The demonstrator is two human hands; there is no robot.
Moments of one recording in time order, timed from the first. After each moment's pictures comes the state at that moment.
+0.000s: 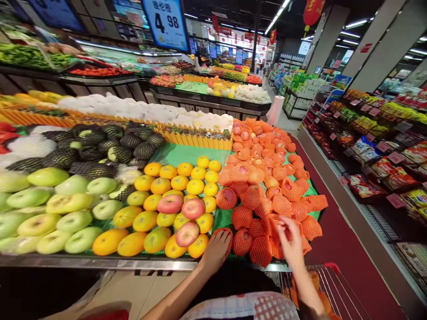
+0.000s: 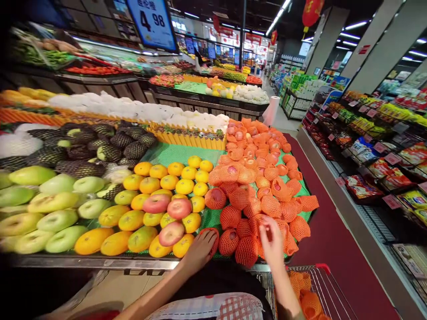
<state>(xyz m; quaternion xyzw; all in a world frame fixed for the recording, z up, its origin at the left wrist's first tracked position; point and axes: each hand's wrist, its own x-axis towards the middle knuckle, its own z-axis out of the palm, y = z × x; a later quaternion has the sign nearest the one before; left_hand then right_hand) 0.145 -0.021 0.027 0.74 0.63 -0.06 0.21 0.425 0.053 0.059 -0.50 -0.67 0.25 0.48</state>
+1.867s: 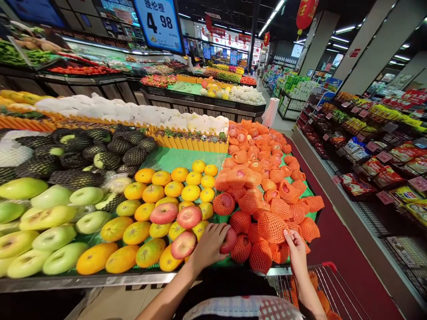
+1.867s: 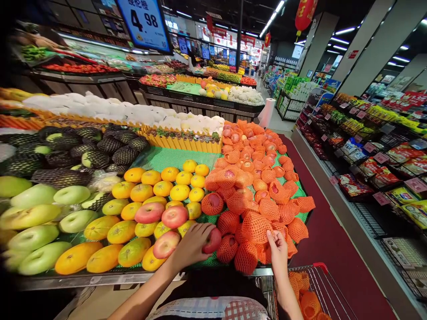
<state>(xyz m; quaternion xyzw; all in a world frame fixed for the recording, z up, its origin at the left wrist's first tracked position) 0.105 0.013 0.061 0.77 0.61 0.09 0.19 0.432 0.057 0.058 -0.58 -0.46 0.42 0.53</state>
